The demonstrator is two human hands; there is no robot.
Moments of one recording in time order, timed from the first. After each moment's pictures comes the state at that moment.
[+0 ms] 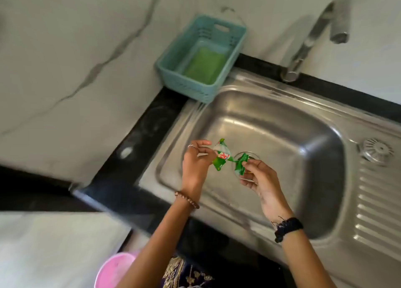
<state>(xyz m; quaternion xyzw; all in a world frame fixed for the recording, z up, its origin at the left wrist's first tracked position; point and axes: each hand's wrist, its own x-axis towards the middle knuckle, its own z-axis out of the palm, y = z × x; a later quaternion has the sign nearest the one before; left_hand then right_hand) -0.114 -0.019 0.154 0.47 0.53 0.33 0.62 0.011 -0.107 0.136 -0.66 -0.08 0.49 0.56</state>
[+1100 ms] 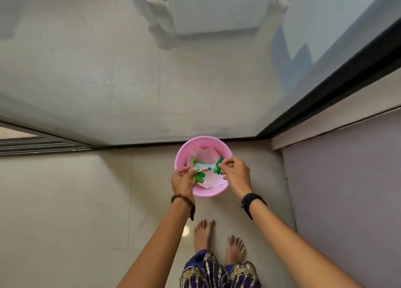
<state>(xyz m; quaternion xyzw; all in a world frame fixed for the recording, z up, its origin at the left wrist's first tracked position) -0.556 -0.269 -0.274 -0.25 0.71 0.52 0.40 -0.463 -0.187 -0.273 -0.61 -0.55 0.56 0.04</state>
